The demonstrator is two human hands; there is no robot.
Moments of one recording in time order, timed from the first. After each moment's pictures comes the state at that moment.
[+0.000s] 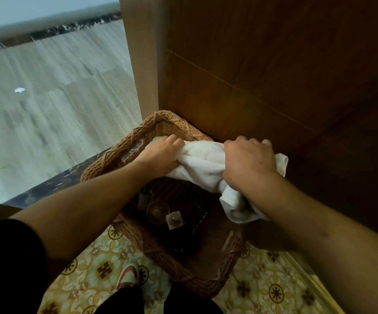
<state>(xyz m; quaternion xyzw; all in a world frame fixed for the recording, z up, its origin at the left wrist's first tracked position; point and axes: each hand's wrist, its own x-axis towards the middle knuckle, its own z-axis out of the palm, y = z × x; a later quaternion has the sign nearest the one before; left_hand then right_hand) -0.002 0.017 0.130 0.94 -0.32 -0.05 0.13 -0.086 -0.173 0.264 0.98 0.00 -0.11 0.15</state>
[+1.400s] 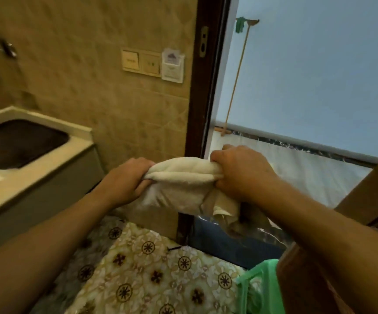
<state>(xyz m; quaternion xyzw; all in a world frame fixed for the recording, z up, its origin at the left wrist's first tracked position) -0.617 0.478 0.328 0.96 0.16 0.22 0.08 -0.416 0.260 0.440 0.79 0.60 0.10 -0.05</state>
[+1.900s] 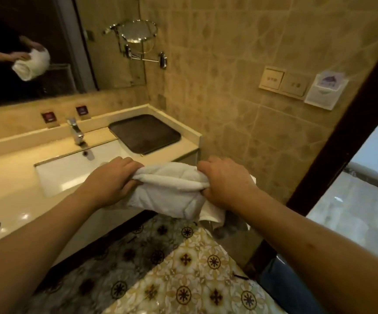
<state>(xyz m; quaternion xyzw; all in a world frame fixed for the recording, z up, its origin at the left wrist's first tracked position) -0.914 0.555 0.354 0.88 0.43 0.16 -0.06 -0.619 0.479 0.409 0.60 0.80 0.03 -0.08</state>
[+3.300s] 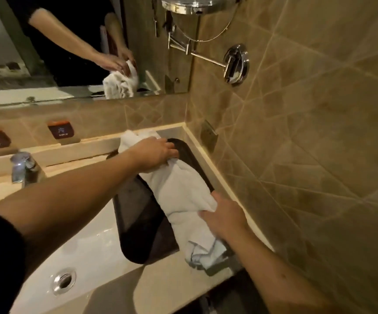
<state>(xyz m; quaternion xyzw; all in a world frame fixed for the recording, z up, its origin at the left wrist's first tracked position) -0.913 1.270 0.289 0.89 0.46 -0.03 -0.08 -0.660 1.150 0.255 0.67 0.68 -0.28 -0.11</state>
